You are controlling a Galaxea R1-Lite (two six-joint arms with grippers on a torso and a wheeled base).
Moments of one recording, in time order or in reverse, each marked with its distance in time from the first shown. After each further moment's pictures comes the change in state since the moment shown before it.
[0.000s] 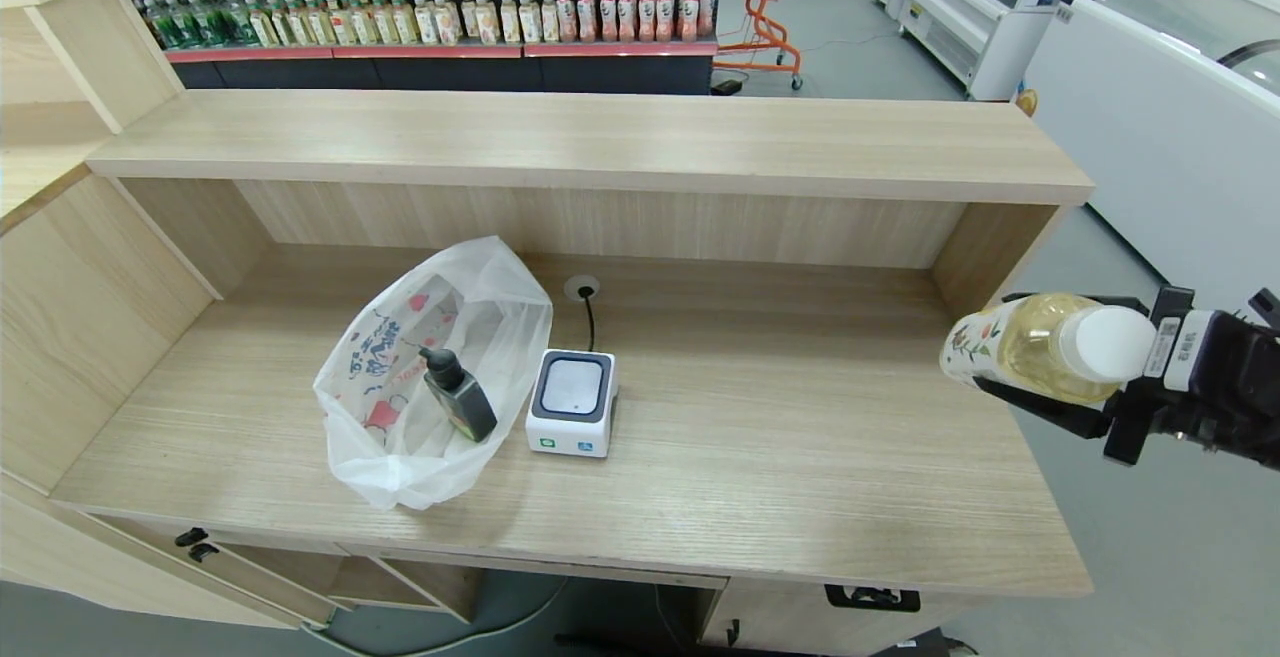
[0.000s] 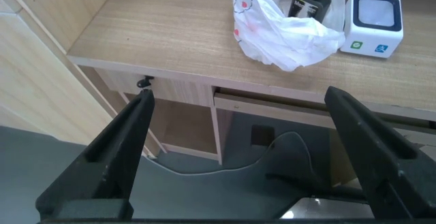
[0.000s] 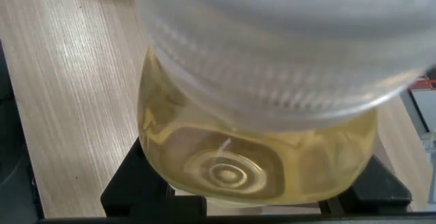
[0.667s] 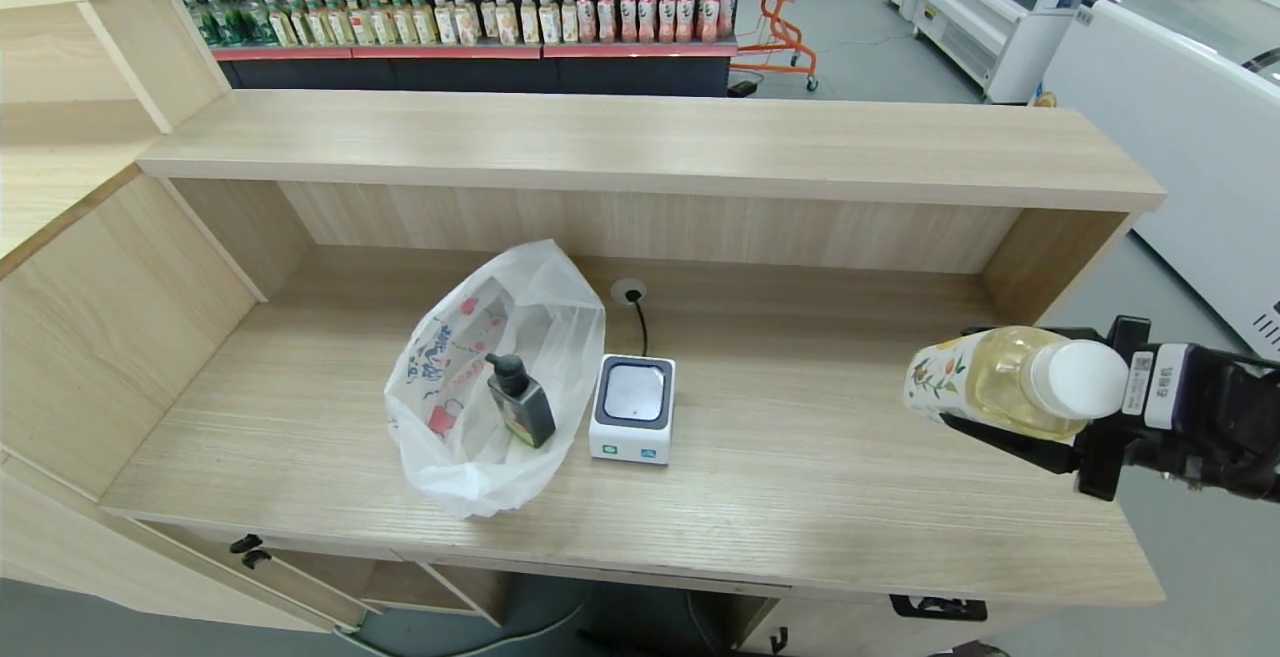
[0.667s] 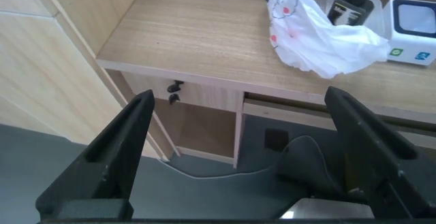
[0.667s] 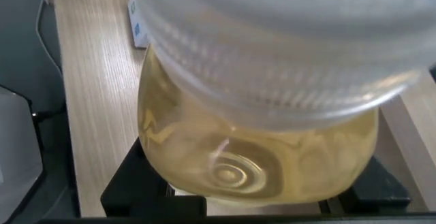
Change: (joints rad) left arm 0.000 0.000 0.000 0.000 0.001 -0.004; right arm 0.091 0.022 0.034 -0.001 0.033 0.027
